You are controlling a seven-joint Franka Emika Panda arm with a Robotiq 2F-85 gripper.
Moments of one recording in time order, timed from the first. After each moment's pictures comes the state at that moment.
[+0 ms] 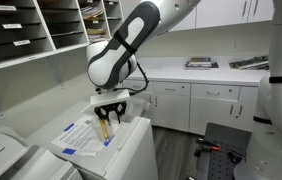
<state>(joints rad) 0.06 0.14 0.08 -2.16 0.05 2.34 0.85</state>
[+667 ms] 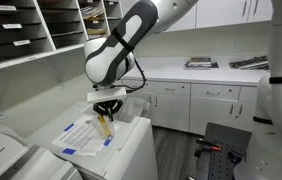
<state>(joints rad) 0.08 0.15 0.05 -2.12 0.05 2.34 0.86</state>
